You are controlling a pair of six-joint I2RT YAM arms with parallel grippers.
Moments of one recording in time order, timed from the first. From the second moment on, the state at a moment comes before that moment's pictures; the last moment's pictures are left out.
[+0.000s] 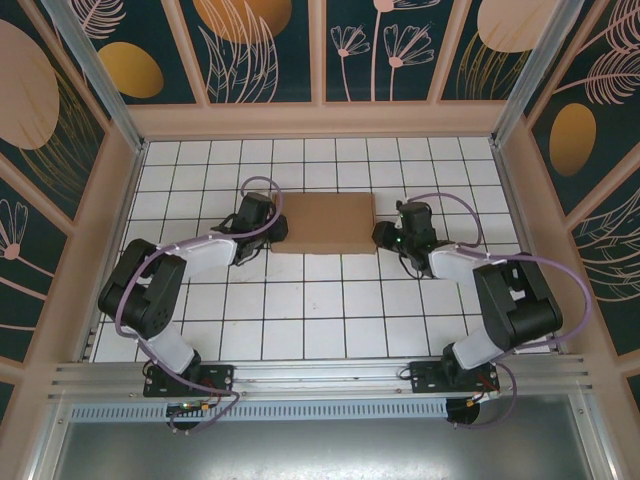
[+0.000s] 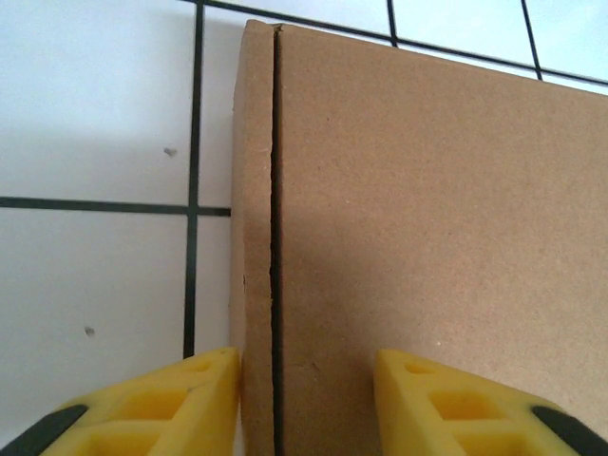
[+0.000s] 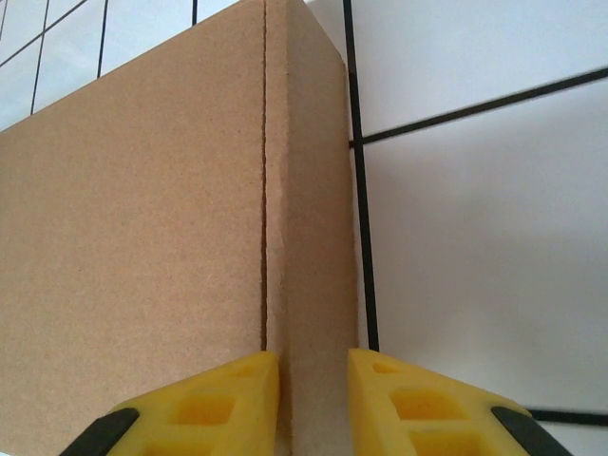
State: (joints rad) left arm -0.47 1.69 0.87 0.04 -0.06 -0.54; right arm 0.36 1.54 0.66 0.17 -0.15 0.59
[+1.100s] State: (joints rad) left arm -0.36 1.15 0.29 0.62 -0.65 -0.05; right arm 0.40 1.08 0.41 0.53 0.44 0.02
